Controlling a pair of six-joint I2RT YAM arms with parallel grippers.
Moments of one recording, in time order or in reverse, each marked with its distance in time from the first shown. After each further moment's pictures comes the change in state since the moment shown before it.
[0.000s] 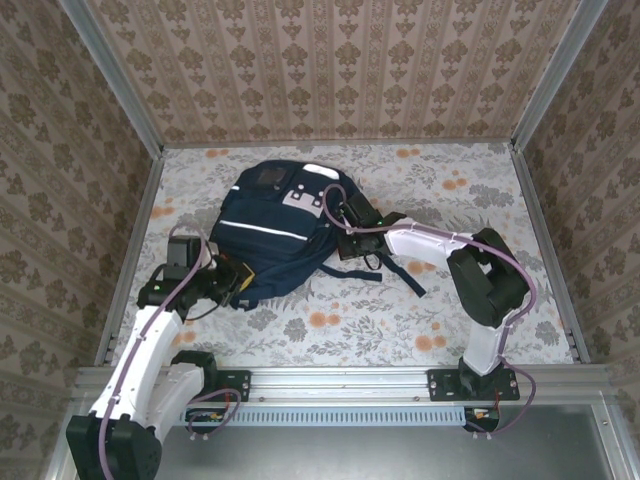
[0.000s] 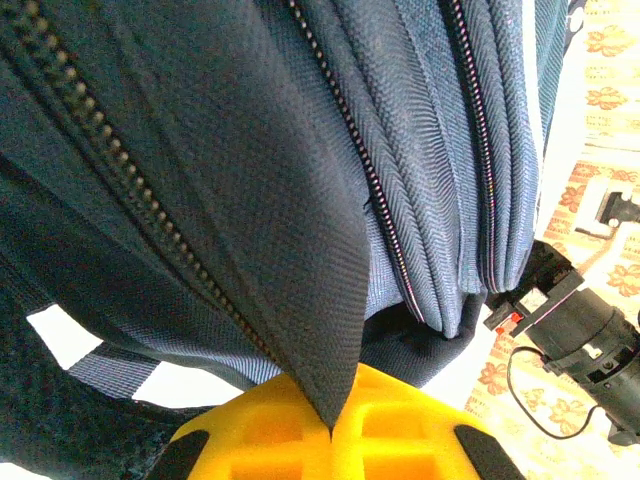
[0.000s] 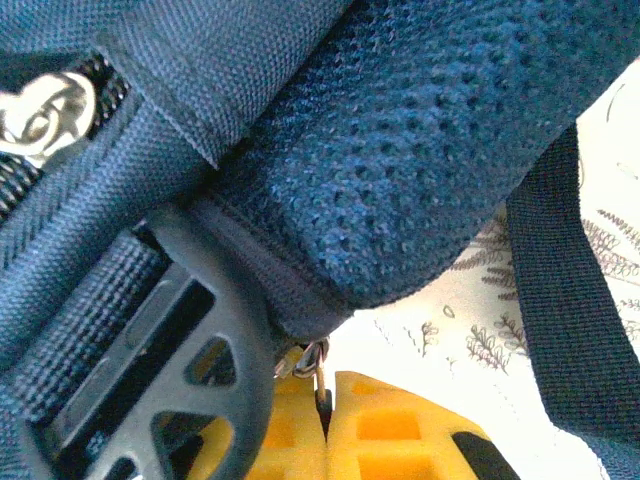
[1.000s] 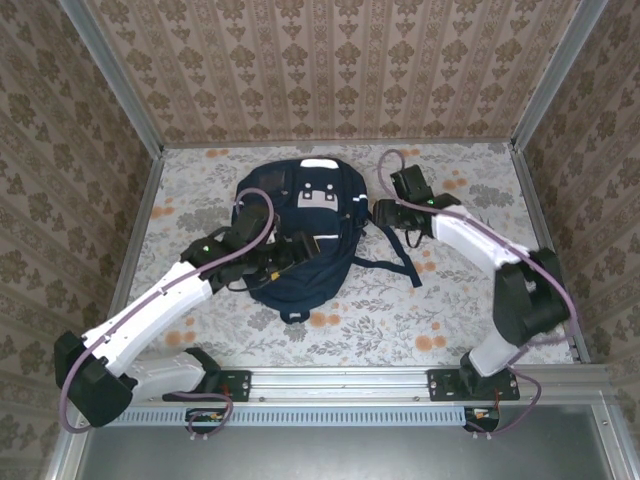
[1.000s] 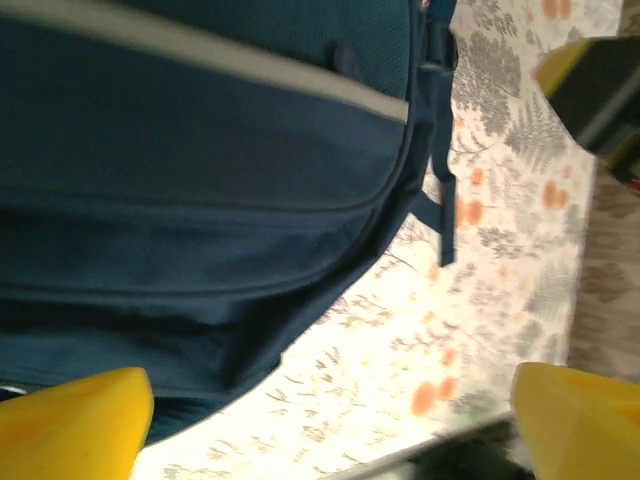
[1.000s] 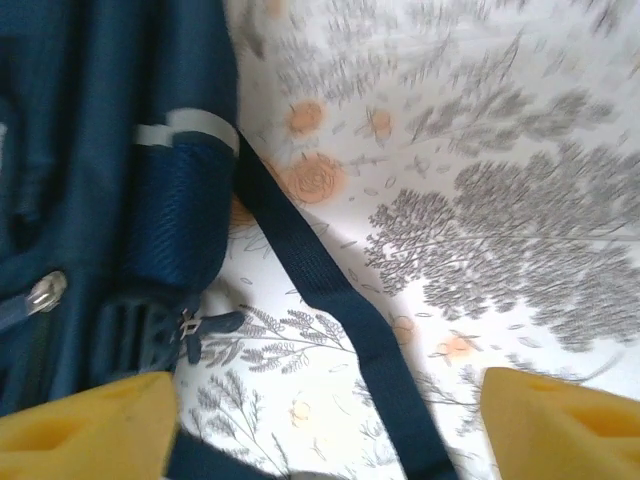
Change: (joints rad) left arm -0.586 0.341 0.435 -0.082 -0.415 0.028; right arm -0.232 -0.293 -0.061 -0.084 0.145 0.031
